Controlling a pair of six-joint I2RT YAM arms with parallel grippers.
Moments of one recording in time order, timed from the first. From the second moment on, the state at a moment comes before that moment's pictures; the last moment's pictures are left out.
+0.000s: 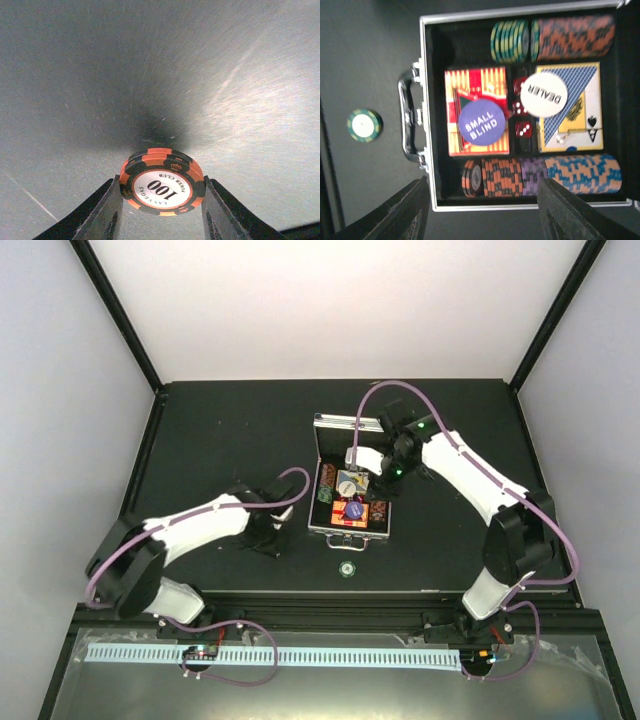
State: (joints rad) left arm -0.70 1.50 0.82 -0.89 0.01 -0.42; right arm 0.50 1.67 1.41 -1.09 -0.33 -0.88
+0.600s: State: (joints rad) left arm -0.82 1.35 1.03 -0.68 0.07 -0.20; right arm 0.48 1.80 1.63 -1.34 -0.77 -0.54
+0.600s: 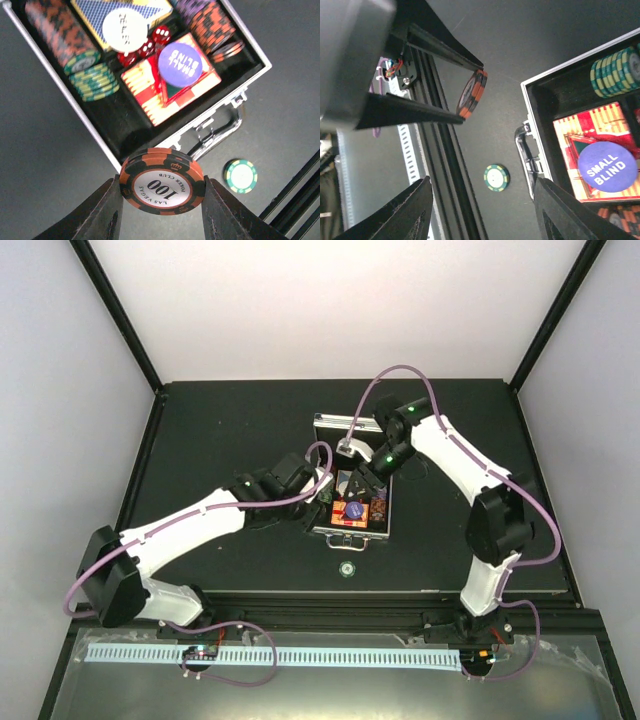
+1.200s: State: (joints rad) left arm -0.88 1.37 1.08 -0.64 0.11 -0.13; right arm 0.48 1.89 1.63 -1.33 -0.90 -0.38
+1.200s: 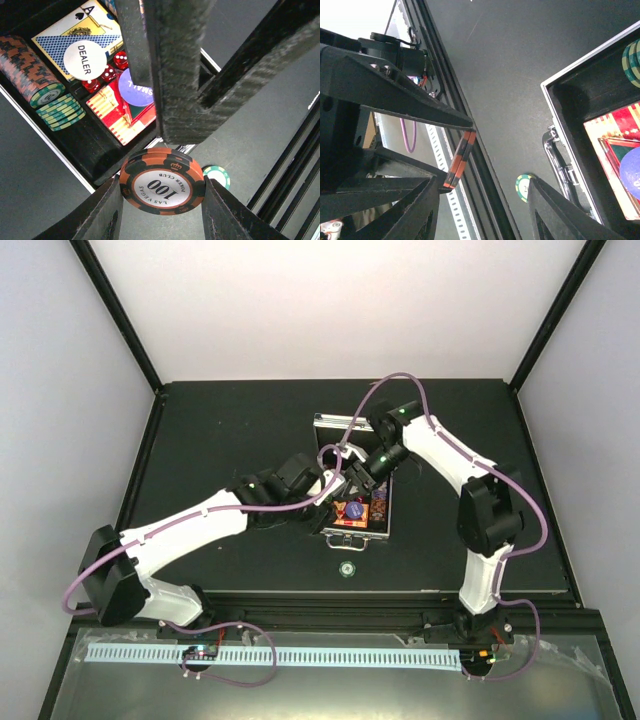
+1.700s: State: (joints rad) left arm -0.88 1.38 1.14 -0.64 0.10 -0.12; right arm 0.49 1.90 1.62 -1.34 -0.95 -0.39
